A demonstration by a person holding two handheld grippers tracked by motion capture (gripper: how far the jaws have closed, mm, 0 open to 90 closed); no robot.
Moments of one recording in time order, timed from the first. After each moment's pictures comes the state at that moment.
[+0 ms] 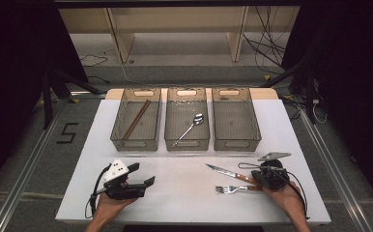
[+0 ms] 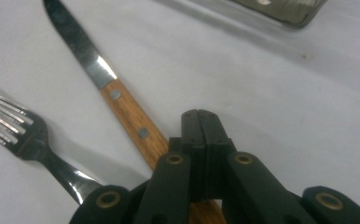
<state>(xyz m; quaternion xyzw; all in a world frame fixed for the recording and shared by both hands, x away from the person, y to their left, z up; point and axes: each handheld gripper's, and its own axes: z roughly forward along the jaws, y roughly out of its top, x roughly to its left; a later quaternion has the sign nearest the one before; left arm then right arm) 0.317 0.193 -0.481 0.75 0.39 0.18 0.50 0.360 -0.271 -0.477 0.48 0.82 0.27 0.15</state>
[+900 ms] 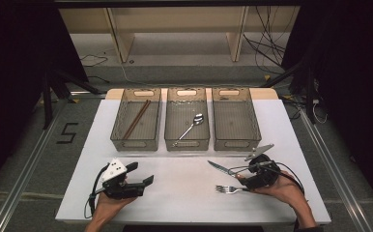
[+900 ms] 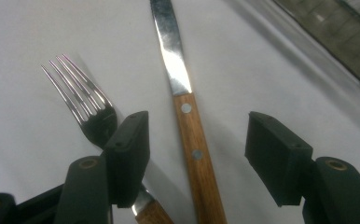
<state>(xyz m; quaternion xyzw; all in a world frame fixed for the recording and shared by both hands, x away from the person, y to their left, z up) 0.318 0.197 -0.481 0.75 0.39 0.18 0.51 0.372 -0.244 -0.455 0.35 0.91 0.22 0.10</state>
